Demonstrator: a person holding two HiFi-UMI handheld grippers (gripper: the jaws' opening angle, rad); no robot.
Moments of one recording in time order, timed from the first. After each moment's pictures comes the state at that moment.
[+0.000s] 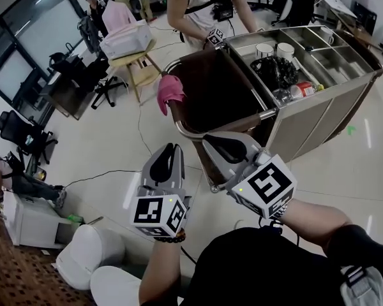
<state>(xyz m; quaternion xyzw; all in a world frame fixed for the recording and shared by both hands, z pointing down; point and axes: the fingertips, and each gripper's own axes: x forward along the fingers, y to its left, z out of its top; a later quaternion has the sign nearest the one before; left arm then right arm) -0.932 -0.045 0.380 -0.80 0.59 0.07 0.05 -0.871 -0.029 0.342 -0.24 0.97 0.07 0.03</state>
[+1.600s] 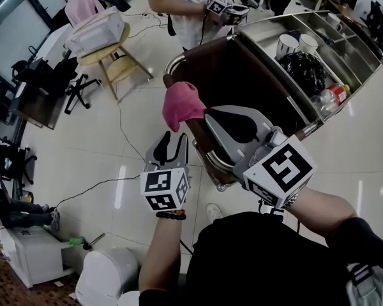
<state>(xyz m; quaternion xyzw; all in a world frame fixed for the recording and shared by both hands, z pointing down) -1.165 -0.320 0.509 -0.84 0.54 -0.03 -0.07 -1.098 -0.259 0.316 -0.33 0.94 0.06 0.02</state>
